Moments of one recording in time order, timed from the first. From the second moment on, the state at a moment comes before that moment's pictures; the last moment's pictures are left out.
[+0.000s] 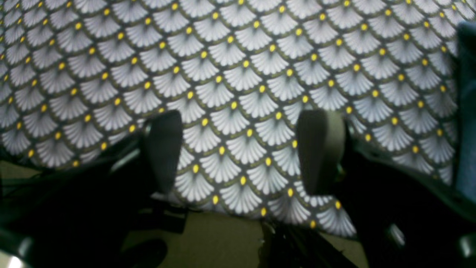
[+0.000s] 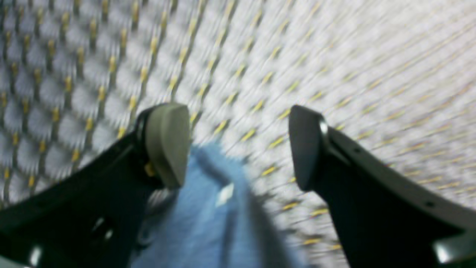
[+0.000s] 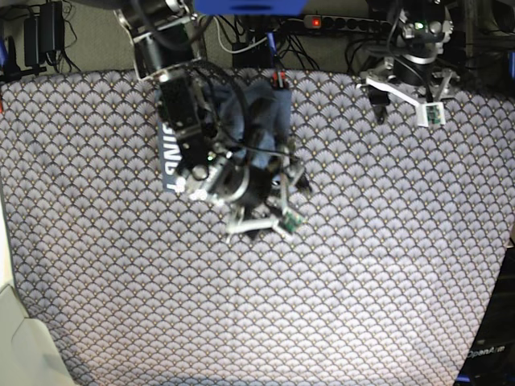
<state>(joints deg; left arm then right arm) 34.9 -4.8 -11.9 111.5 -11.8 -0.6 26.5 7.3 -6.6 -16.3 90.3 -8.8 39.9 -39.5</state>
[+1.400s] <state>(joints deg) 33.4 -4.7 -11.8 111.6 -11.8 -0.6 26.5 -15.4 -6.8 -3.7 102.6 -8.0 40.1 -43.1</state>
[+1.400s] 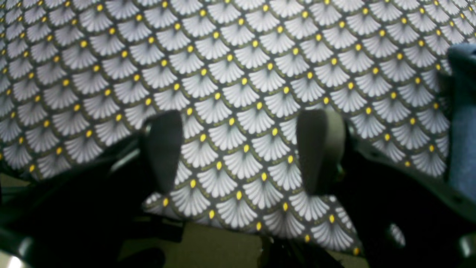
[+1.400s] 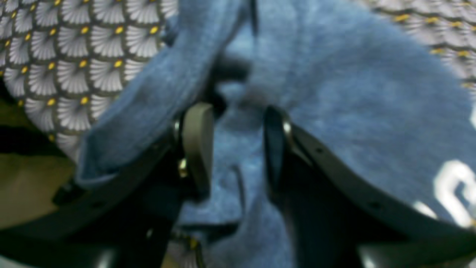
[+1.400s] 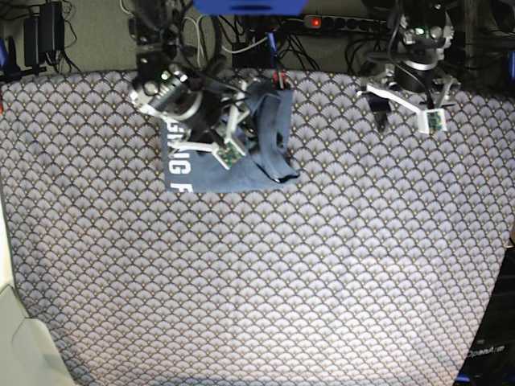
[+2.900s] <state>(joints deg) 35.0 -4.5 -7.4 111.6 -11.8 -0.6 26.3 -16.1 -1.7 5.9 114.7 -8.0 40.1 -41.2</state>
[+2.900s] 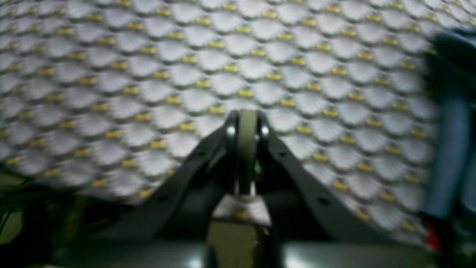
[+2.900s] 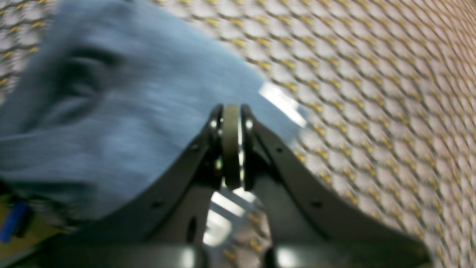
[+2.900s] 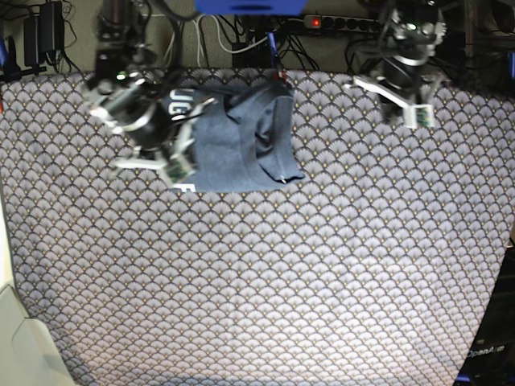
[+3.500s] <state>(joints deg) 30.5 -5.2 6.8 110.8 -11.4 -0.6 42.8 -13.0 0.6 17.1 111.7 -8.4 40.1 -41.0</state>
